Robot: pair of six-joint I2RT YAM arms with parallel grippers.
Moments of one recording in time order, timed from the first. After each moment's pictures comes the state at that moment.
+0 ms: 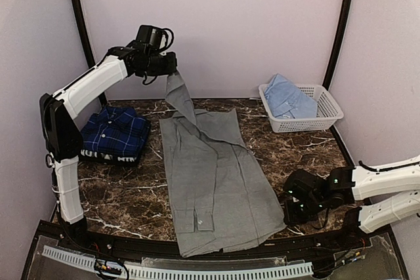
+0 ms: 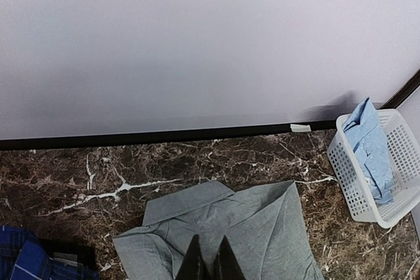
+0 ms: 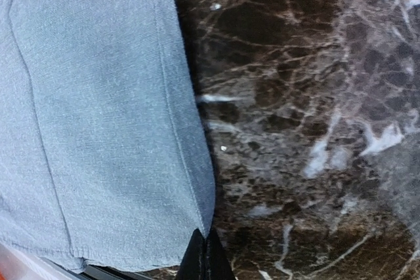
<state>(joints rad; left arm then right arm) -0.49 2.02 2.12 -0.62 -0.18 -0.34 1.08 1.09 0.45 -0.61 0.01 1.02</state>
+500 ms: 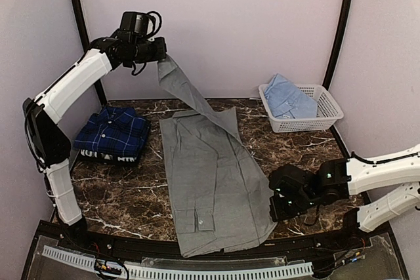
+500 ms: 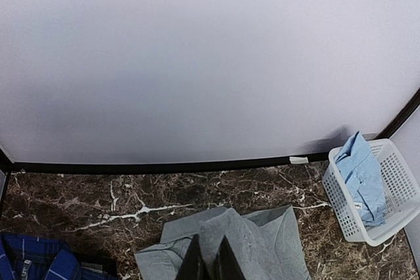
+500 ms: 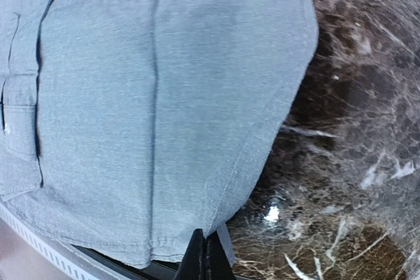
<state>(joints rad) -0.49 1.91 2.13 -0.62 -0.25 -0.31 1.21 1.16 0.64 -0.68 0.12 0.99</state>
